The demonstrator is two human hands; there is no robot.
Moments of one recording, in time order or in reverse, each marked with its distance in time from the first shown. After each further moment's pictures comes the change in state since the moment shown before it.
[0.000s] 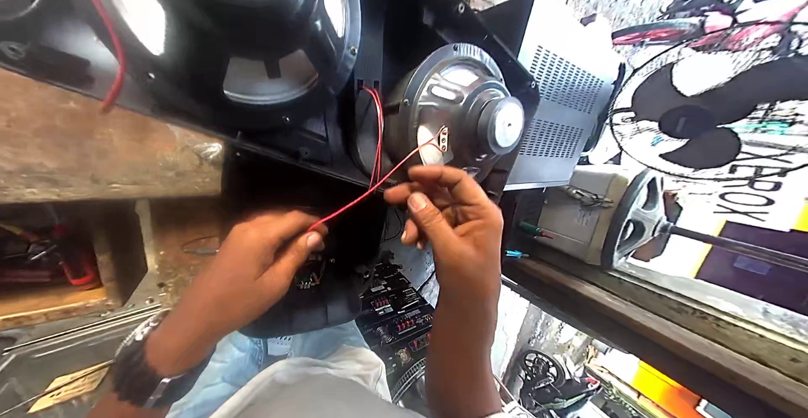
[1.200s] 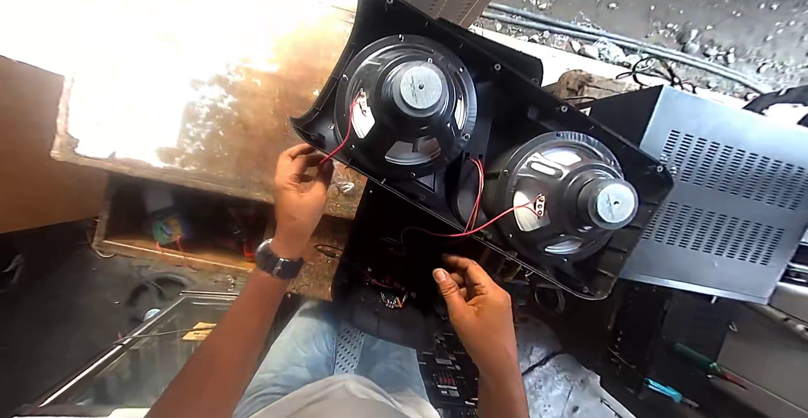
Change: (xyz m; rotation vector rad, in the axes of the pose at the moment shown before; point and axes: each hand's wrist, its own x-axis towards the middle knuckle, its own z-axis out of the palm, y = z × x) left_hand 0.001 -0.031 -0.071 0.111 0.828 -0.065; right_hand -0.047 0.054 0.041 -0.430 -0.026 0.078
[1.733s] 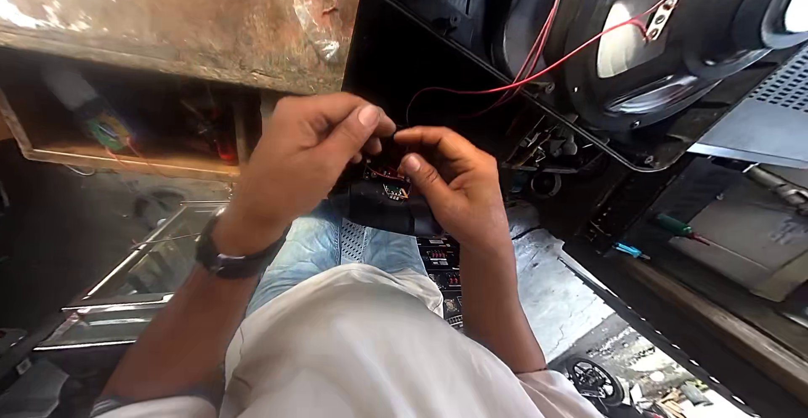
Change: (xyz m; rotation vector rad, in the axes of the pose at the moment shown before) left_hand -0.052 0.063 -0.020 -0.262 -0.637 -0.148; right_hand 0.005 -0.033 0.026 0.392 -0.378 -0.115
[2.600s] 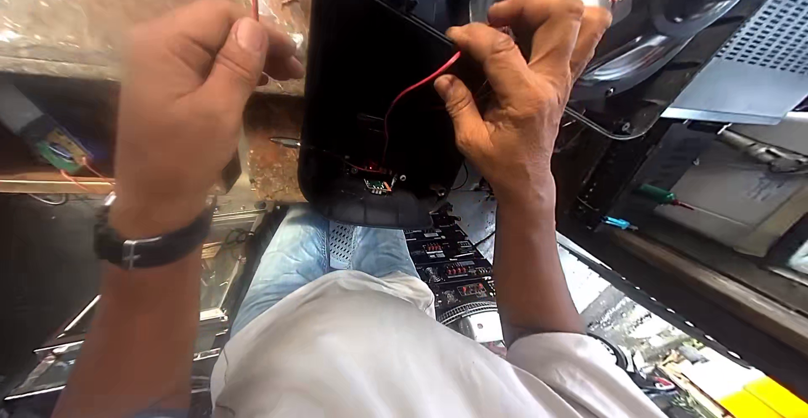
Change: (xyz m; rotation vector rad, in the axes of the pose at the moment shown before) left_hand 0.023 -0.018 -0.041 0.181 0.098 0.139; right_hand 0.038 0.020 -0.070 -0.985 0.372 -0.424
